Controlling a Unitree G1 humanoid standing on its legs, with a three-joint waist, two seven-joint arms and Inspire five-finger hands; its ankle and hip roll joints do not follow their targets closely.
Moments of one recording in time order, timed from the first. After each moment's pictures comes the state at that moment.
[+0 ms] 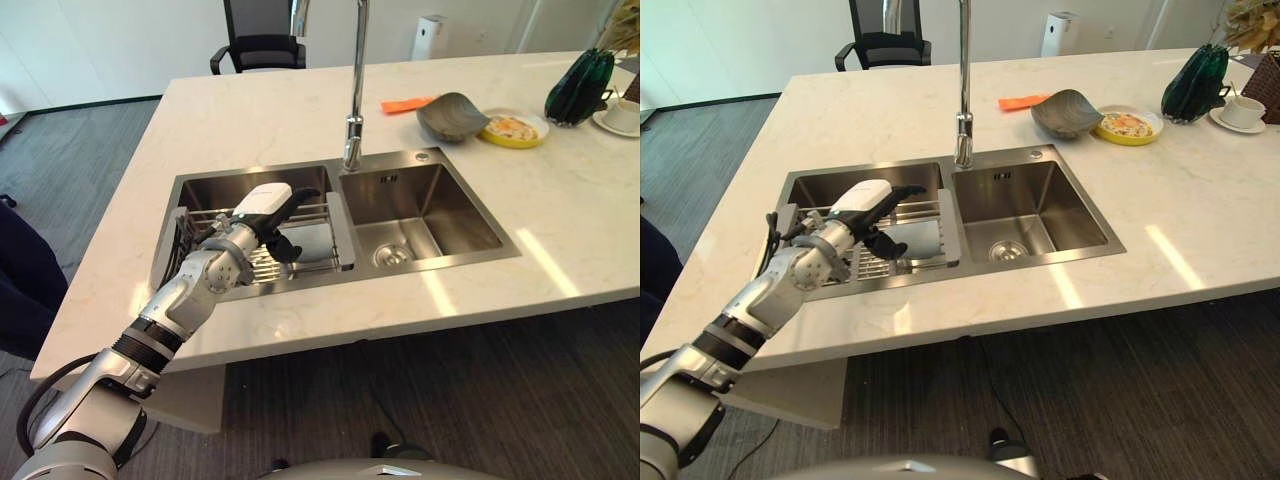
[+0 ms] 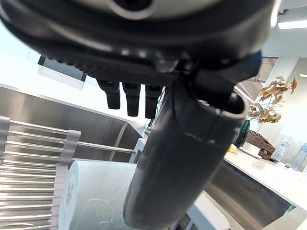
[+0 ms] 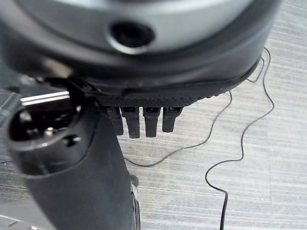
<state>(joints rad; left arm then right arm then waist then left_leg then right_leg) -0.52 0.68 -0.49 0.18 0.38 0.01 -0.08 0.08 -0.31 0.23 1.31 -0.02 0.05 0.06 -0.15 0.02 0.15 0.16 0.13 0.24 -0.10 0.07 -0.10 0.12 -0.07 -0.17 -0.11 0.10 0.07</state>
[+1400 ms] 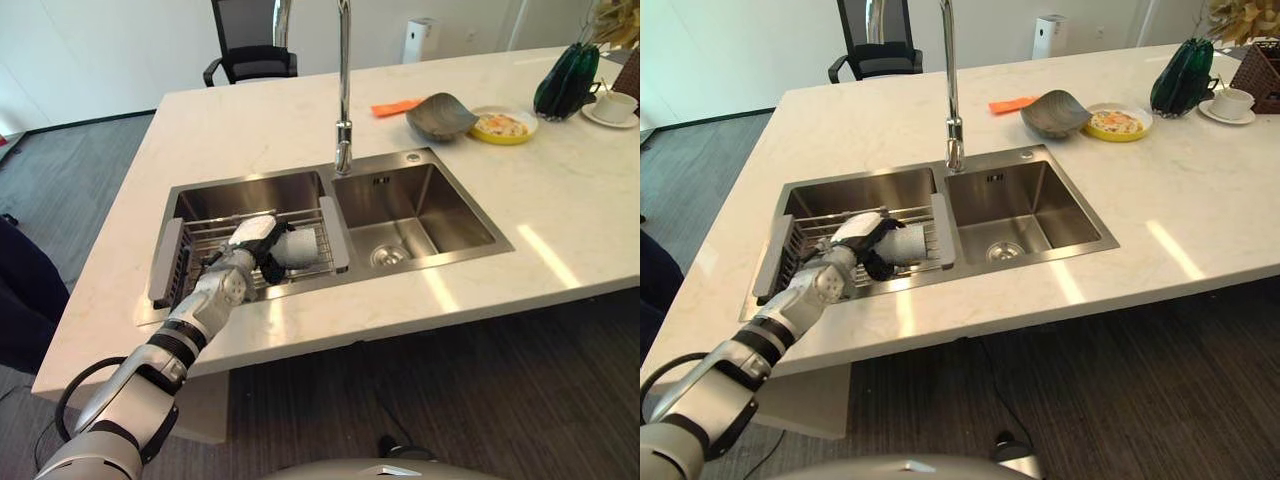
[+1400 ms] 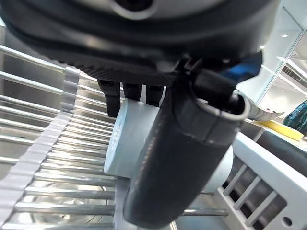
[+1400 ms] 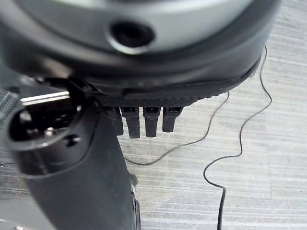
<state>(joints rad) -0.57 0.54 -0.55 0.56 0.40 0.04 0.03 0.09 -0.32 0.24 1.31 -0.02 0.05 0.04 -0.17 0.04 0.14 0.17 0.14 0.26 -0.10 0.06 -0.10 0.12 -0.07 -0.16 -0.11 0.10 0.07</state>
